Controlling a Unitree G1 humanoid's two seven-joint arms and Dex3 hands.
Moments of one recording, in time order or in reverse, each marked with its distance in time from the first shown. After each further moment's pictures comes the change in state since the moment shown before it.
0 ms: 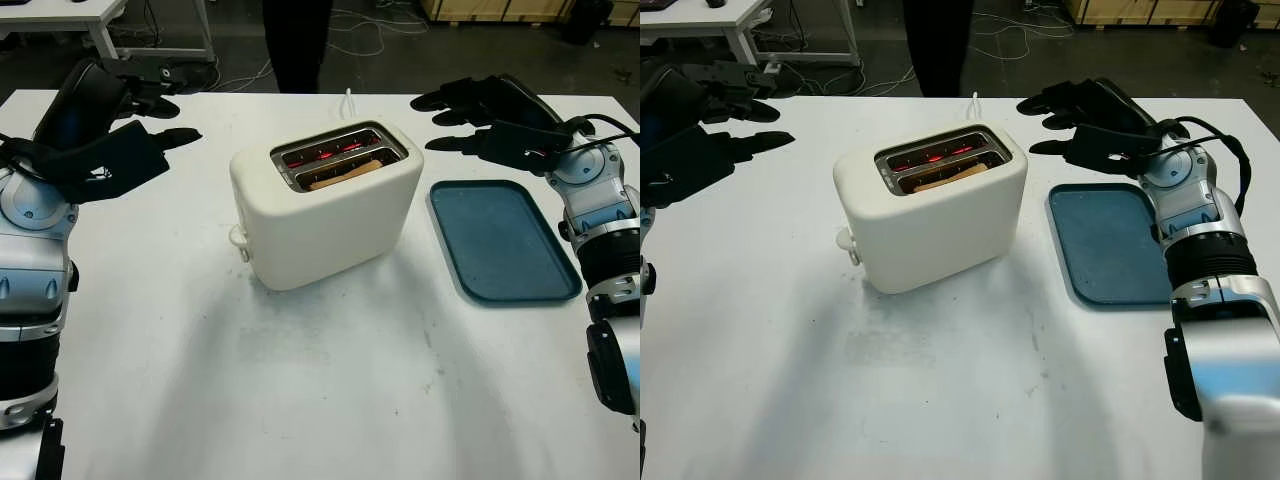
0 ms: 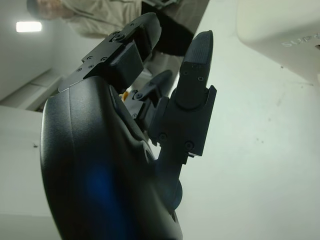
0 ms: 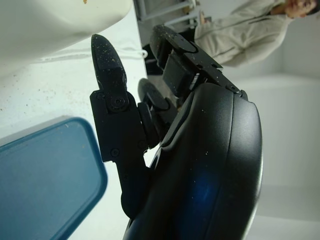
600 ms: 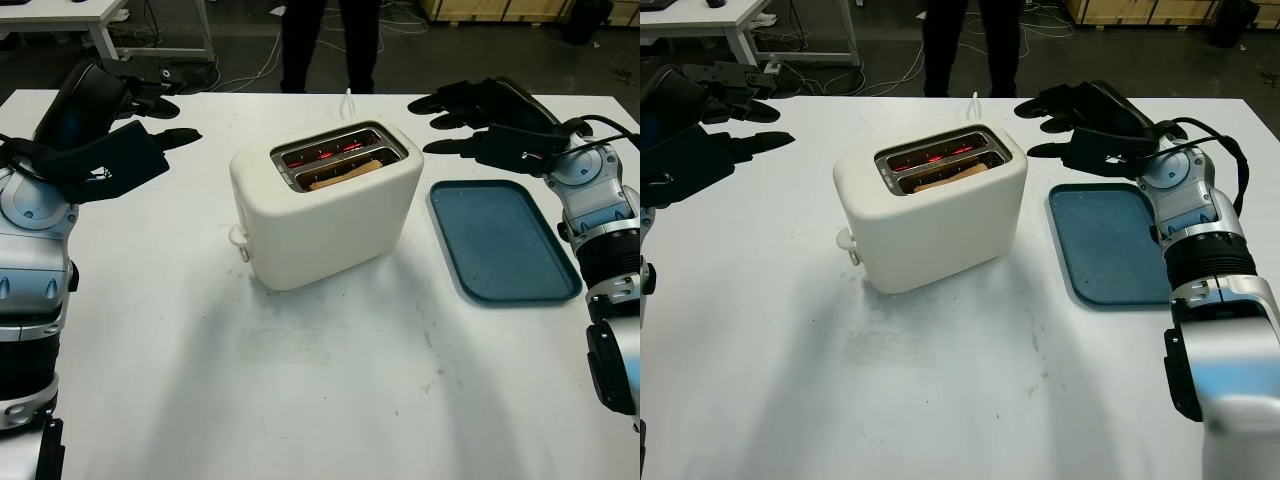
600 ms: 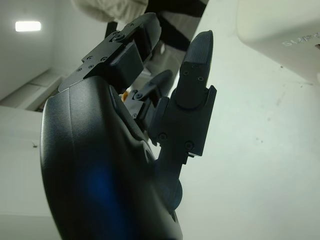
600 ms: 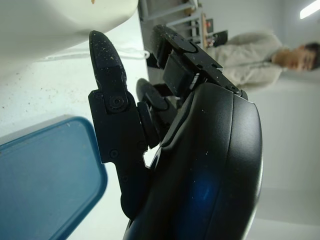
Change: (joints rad) left arm 0.000 0.000 0.000 0.001 0.000 -0.003 -0.001; right arm 0.000 -0.001 0.009 0.010 -0.006 -0.017 0.001
